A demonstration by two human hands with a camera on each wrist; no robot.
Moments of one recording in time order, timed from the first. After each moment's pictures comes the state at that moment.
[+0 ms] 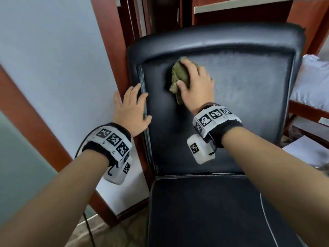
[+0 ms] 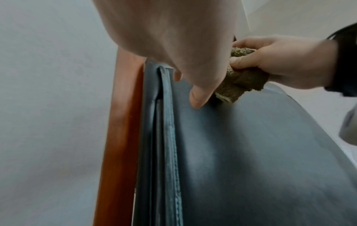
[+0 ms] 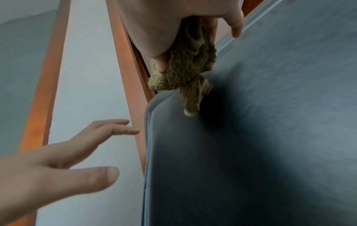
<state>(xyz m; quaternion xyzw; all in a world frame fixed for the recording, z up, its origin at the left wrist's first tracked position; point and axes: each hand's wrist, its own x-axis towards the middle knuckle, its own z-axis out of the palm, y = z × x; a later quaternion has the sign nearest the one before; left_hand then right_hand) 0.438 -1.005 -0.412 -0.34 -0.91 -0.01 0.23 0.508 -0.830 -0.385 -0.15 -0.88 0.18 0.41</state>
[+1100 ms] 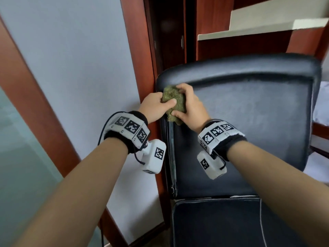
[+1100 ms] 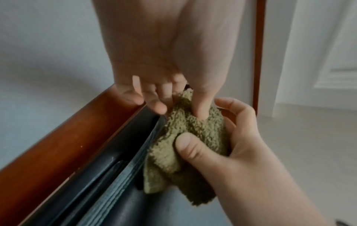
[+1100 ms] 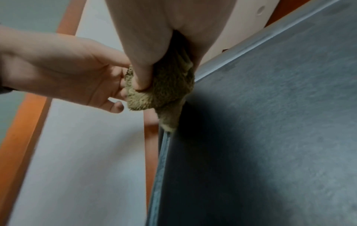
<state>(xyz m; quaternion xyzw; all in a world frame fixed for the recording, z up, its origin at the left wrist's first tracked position) 0.397 -1.011 -0.324 -0.39 -0.82 -0.42 0.01 0.458 -0.883 -0.364 0.05 -0.87 0.30 0.39</state>
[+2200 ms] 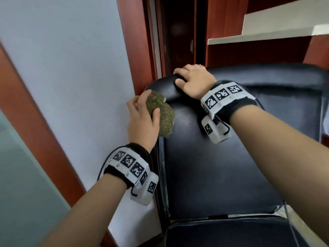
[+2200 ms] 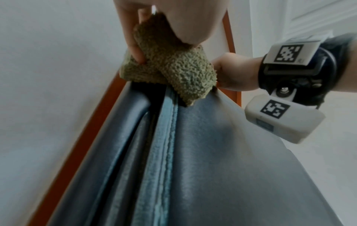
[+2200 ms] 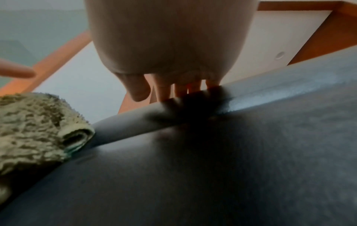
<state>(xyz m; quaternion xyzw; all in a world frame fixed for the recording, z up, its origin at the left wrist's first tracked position) 0.401 -1.002 -0.358 -0.29 -0.78 -0.43 0.35 0.405 -0.827 -0.268 -0.02 -0.97 0.00 0.26</state>
